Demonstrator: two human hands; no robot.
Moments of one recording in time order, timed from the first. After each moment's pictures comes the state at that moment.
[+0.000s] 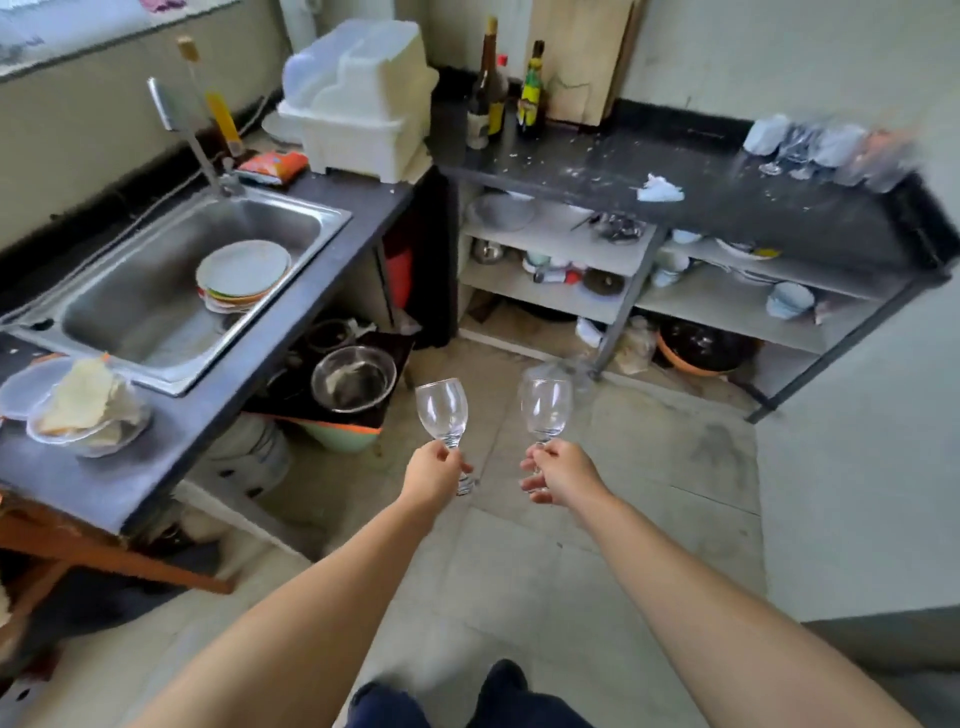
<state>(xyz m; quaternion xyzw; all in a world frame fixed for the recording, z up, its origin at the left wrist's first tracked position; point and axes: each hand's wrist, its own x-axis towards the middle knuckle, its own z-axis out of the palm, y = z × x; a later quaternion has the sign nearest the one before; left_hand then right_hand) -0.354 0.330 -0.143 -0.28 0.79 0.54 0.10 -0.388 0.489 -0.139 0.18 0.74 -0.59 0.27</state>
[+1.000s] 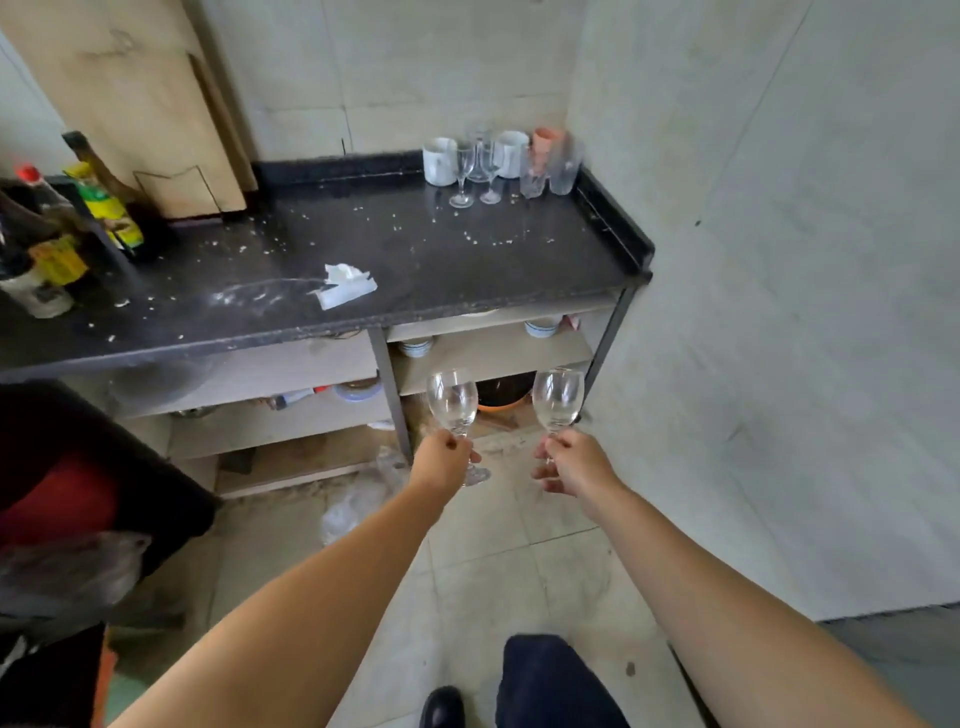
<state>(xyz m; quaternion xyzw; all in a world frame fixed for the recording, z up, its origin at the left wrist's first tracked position) -0.766 0.714 -0.128 -0.02 0.84 0.49 0.26 -0.698 0.860 -0.116 0.39 0.67 -0.63 0.05</state>
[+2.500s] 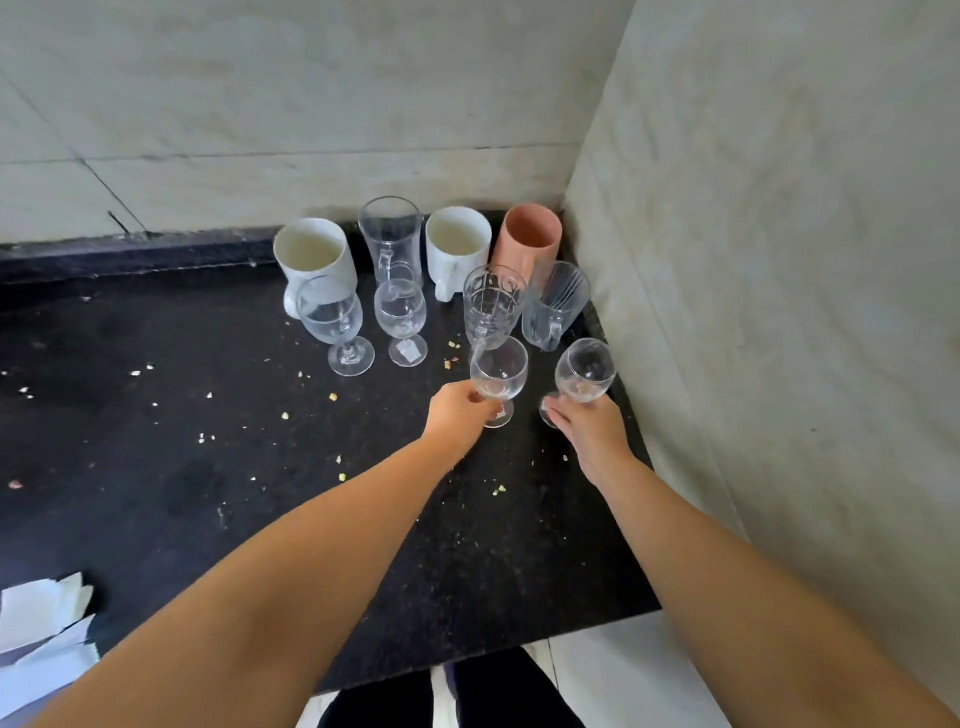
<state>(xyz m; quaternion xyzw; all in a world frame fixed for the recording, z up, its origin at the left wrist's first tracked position) -1.315 1.127 -0.160 -0.02 0.82 0.49 0.30 -1.251 1.273 -0.169 0.47 0.56 -0.69 0.00</state>
